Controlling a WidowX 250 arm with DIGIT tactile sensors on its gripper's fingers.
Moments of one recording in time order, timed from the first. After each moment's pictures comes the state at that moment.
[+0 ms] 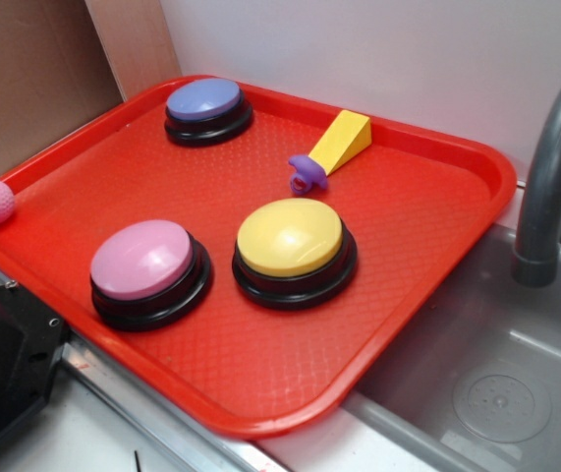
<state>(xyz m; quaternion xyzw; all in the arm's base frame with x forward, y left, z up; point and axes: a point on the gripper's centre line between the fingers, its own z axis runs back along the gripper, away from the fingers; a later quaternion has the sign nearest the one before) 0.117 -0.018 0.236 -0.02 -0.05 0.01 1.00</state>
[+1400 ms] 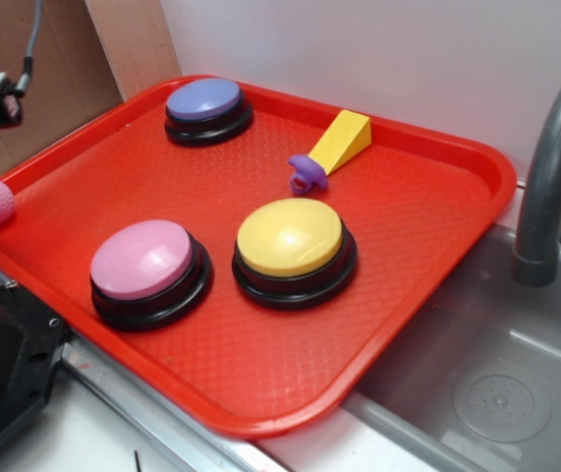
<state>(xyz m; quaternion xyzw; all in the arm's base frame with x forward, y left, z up) 0.105 0.132 0.111 0.03 -0.04 0.42 0.91</state>
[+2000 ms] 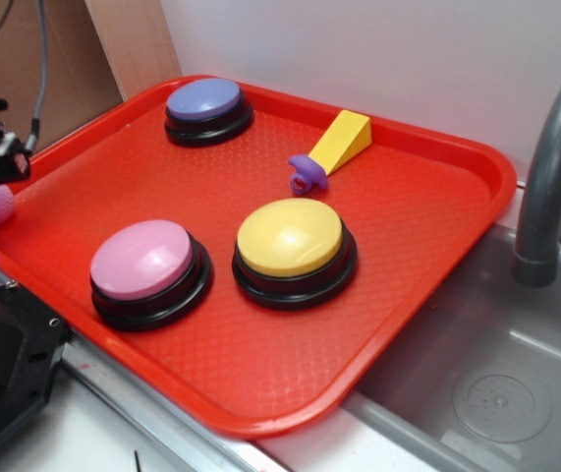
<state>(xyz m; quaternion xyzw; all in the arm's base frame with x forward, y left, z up) 0.115 0.151 0.050 0.03 -0.02 0.38 0.93</state>
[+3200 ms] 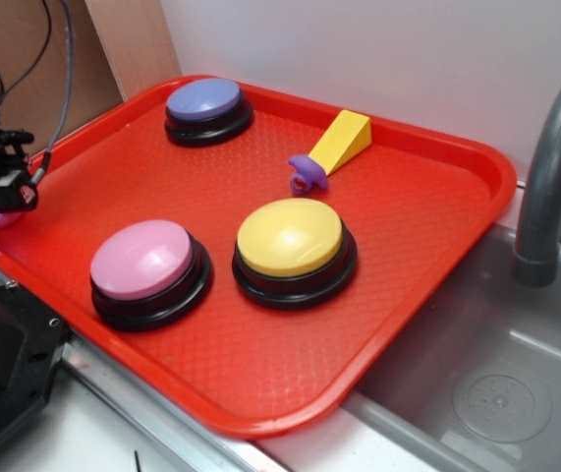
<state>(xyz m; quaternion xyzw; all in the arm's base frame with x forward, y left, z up) 0.122 0.131 0.044 -0.01 0.01 0.30 0.95</state>
